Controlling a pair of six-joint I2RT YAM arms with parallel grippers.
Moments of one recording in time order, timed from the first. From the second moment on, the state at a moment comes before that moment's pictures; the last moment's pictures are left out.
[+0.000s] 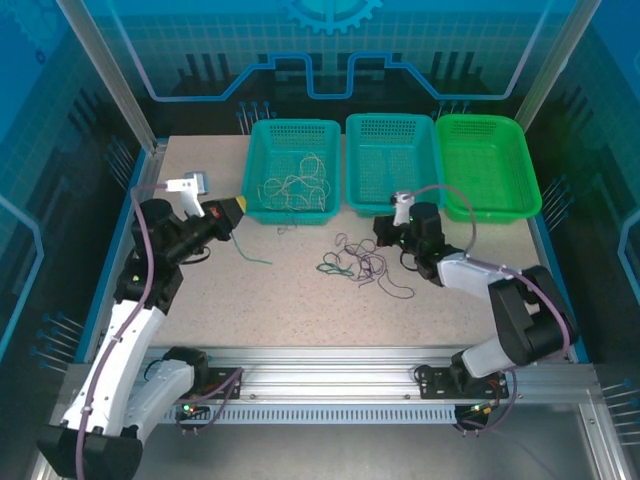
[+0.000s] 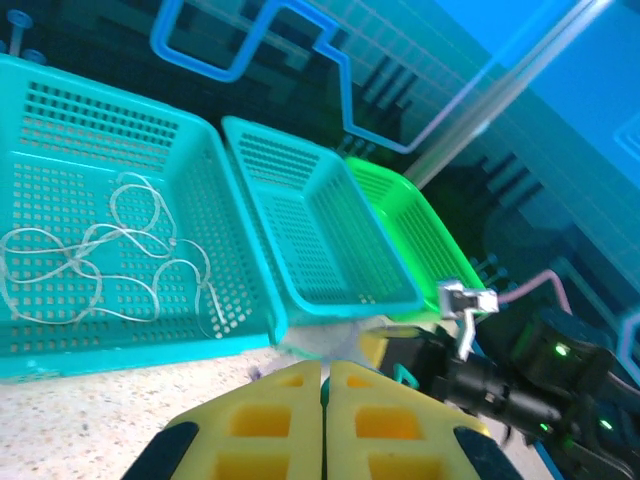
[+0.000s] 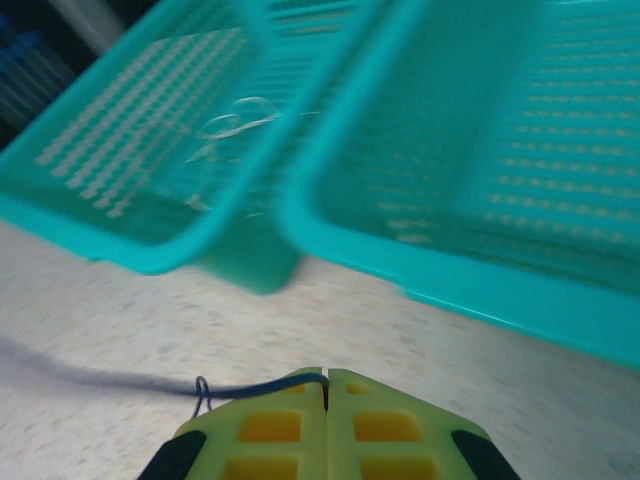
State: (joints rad) left arm -0.09 0.81 0.84 -0.23 0.45 -0.55; right arm 0.33 1.46 0.62 0.37 -0.18 0.34
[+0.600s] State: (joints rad) left arm -0.01 0.85 0.81 -0.18 0.38 -0.72; right arm 0.07 0.91 0.45 0.06 -0.02 0.56
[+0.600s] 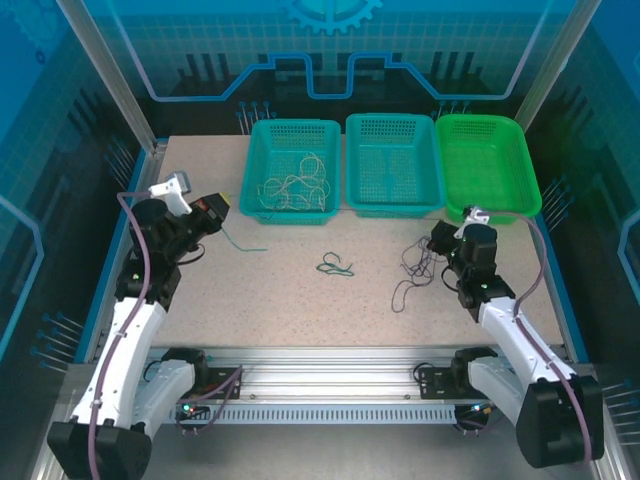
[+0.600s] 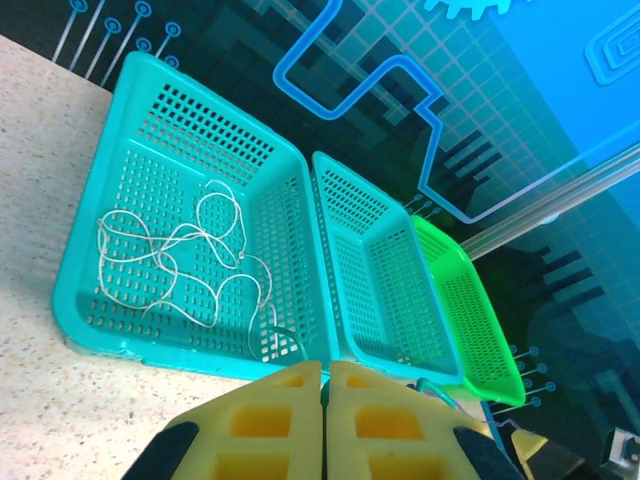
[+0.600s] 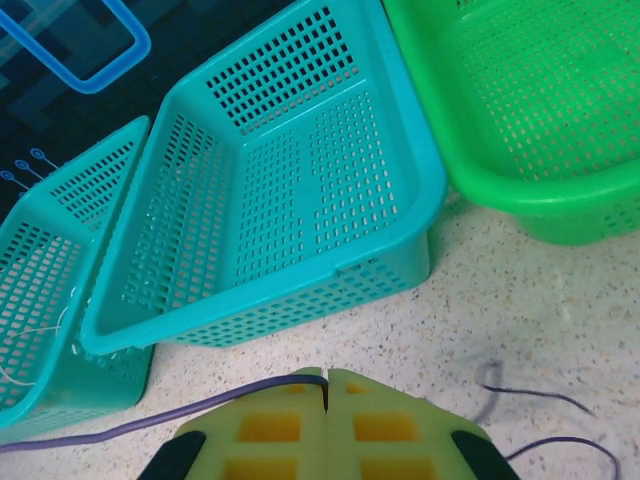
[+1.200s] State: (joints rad) left arm -0.03 0.96 0.81 -0.03 0.35 -0.80; right arm -0.14 0.83 0.40 -0.10 -0.25 0.64
